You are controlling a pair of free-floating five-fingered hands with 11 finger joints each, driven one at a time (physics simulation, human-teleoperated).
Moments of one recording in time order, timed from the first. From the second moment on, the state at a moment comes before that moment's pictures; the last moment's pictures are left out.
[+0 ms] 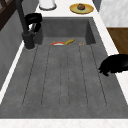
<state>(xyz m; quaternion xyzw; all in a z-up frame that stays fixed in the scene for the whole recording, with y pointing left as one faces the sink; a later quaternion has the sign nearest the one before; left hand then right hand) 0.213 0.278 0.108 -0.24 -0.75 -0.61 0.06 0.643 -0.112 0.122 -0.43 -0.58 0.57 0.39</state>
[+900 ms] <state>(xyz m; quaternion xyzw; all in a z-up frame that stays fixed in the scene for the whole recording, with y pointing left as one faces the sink) 0.213 0.278 0.108 -0.24 -0.75 -0.61 0.06 0.631 -0.117 0.105 -0.47 -0.62 0.52 0.35</state>
